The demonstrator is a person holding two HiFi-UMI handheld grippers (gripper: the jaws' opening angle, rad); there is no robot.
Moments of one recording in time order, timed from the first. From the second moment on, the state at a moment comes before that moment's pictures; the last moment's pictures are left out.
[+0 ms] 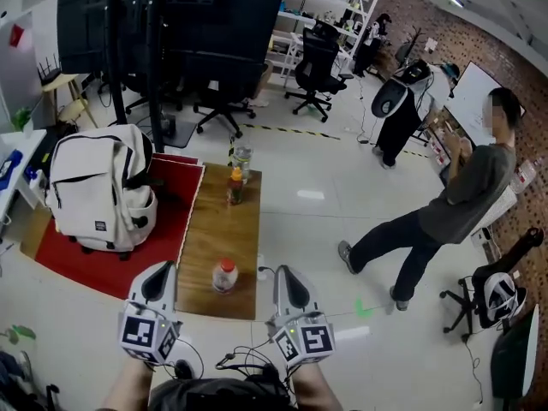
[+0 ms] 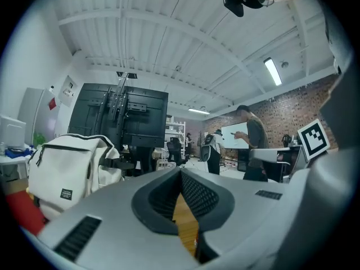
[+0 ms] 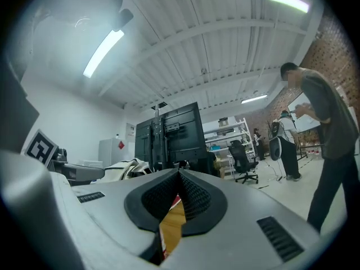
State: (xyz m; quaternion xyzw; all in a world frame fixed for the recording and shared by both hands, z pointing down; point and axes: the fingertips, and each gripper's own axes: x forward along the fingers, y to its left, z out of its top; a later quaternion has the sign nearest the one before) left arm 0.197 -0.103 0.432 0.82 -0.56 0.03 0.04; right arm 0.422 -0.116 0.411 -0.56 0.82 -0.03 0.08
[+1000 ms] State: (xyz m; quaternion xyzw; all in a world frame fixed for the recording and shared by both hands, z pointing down) left arm 0.002 -0.077 0.435 0.85 -0.52 0.03 0.06; right arm 0.224 -0.061 0.393 -0.59 0.80 0.01 0.05
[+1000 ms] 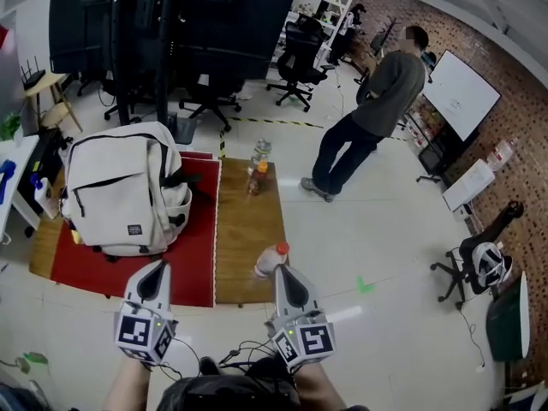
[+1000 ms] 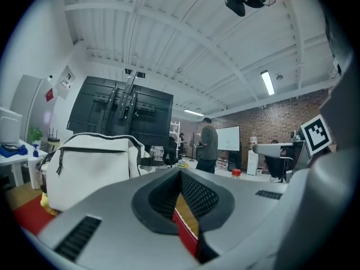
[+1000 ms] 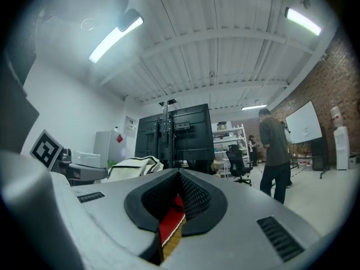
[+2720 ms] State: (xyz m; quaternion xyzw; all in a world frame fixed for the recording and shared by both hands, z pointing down) left arm -0.040 -0.136 0.422 0.83 -0.55 0.05 0.04; right arm 0.228 -0.119 0.358 -0.62 0.78 0.07 0.08
